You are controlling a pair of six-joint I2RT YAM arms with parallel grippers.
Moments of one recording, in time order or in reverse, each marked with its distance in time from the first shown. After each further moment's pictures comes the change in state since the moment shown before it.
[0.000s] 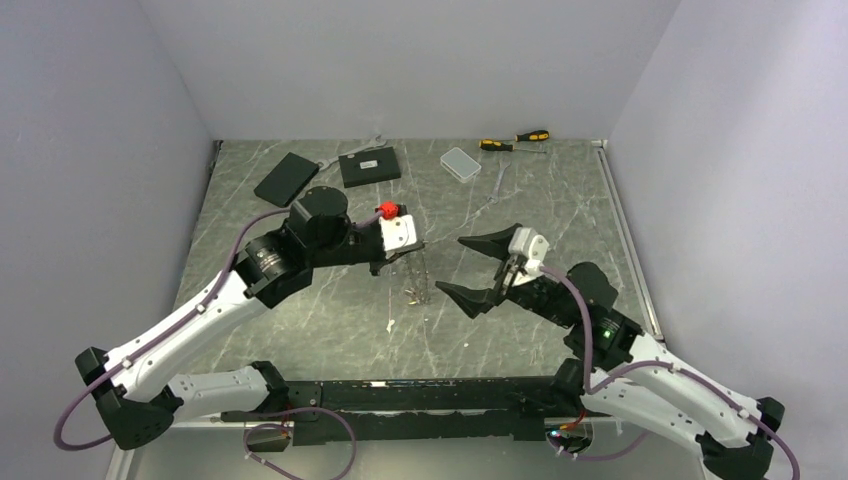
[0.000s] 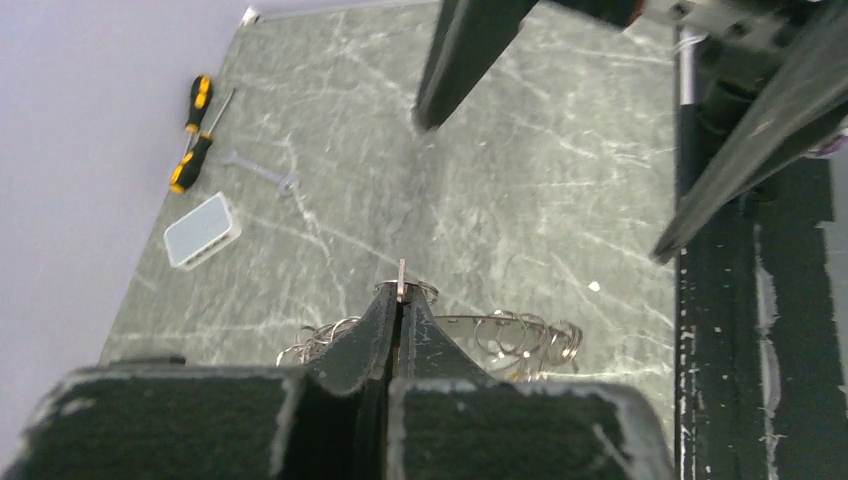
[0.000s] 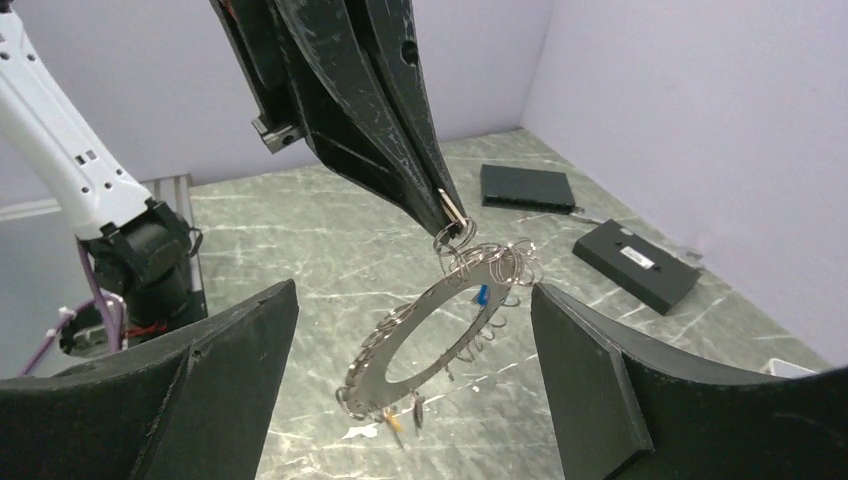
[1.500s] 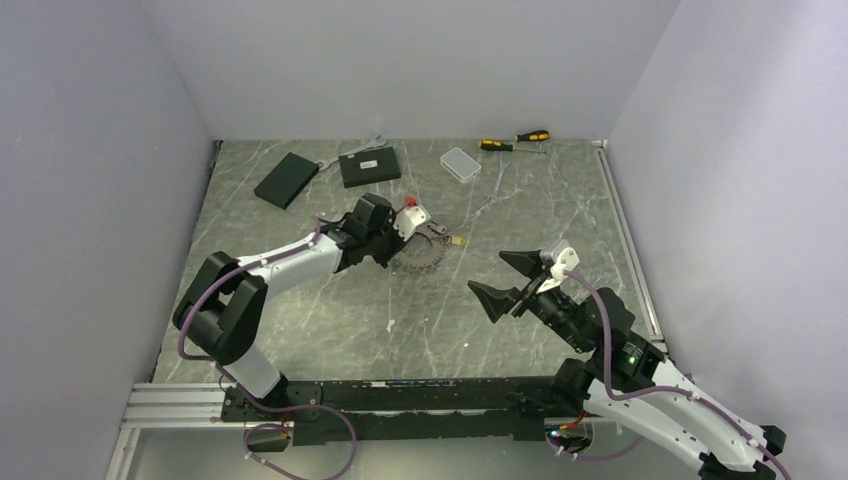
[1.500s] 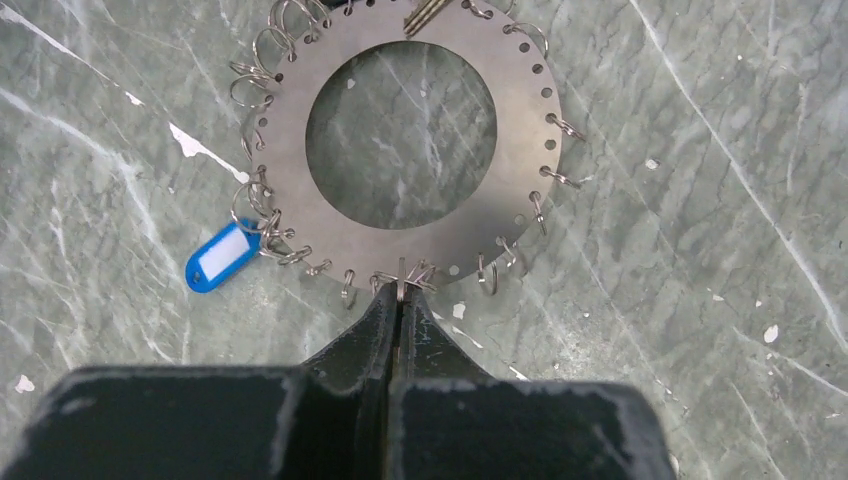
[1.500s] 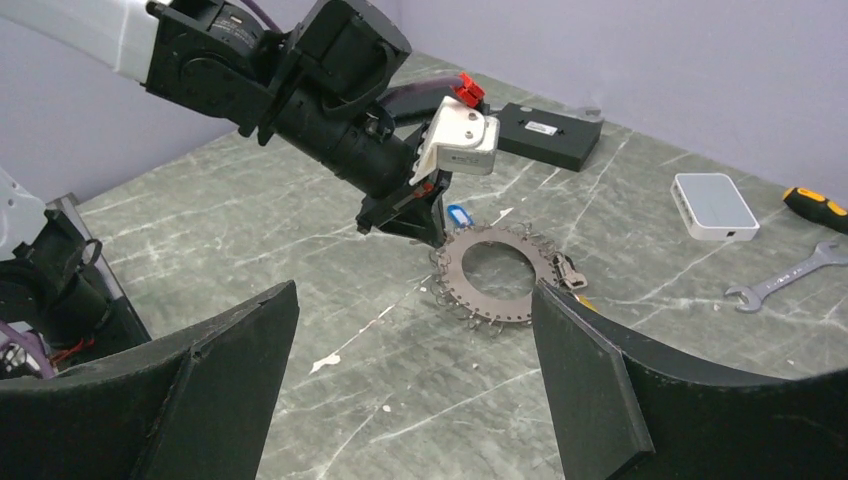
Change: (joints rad) left arm 0.225 0.530 -0.200 0.255 -0.290 -0.097; right arm 0.000 -0.284 -0.116 -0.262 0.338 0.124
